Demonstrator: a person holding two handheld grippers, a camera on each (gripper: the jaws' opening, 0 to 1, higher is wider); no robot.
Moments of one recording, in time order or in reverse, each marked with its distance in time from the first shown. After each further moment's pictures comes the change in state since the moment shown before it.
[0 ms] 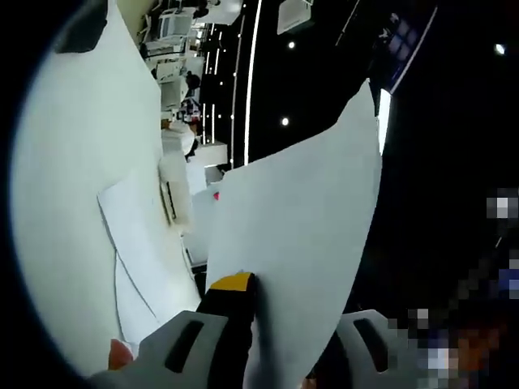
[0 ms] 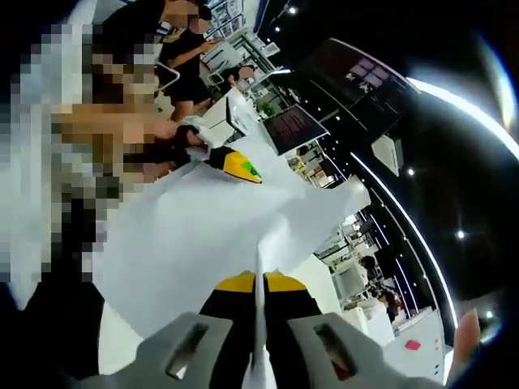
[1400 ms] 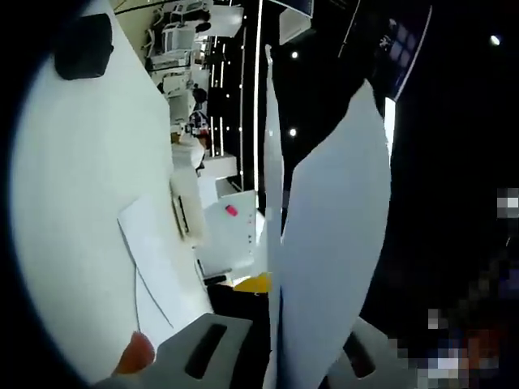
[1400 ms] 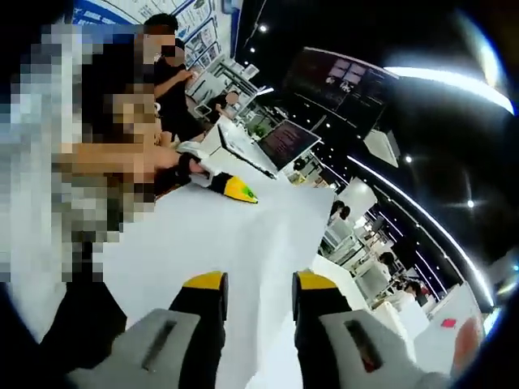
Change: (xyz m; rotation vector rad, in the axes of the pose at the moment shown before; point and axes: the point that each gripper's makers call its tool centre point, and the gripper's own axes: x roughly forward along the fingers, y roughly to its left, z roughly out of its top) left arm -0.014 0.010 0.020 0.029 -0.067 0.058; right arm 0.001 0.012 -0.012 0.181 -0.121 0.017
